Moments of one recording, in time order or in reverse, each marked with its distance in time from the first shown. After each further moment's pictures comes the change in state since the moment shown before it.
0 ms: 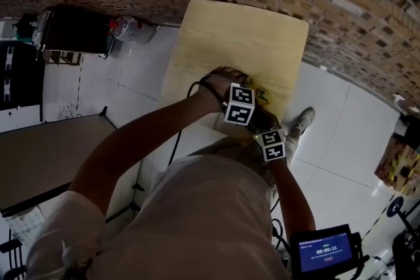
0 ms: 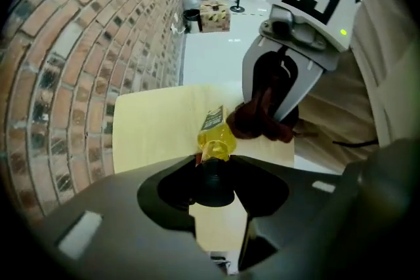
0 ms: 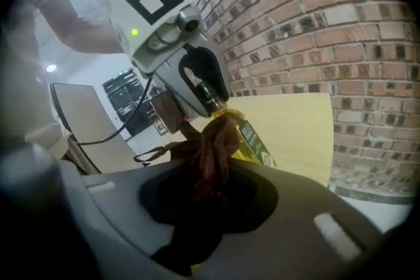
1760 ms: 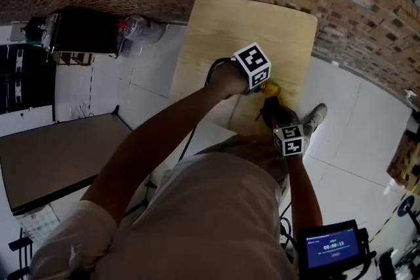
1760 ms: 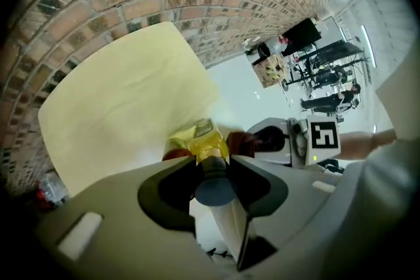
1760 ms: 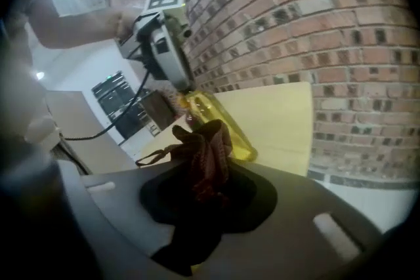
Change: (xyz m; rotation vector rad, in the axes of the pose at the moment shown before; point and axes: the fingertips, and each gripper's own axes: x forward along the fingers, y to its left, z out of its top) left arm -0.007 0.017 -0.001 -0.985 -0.095 -0.498; right arm -0.009 -0.046 -0.021 0.071 0.032 -0.060
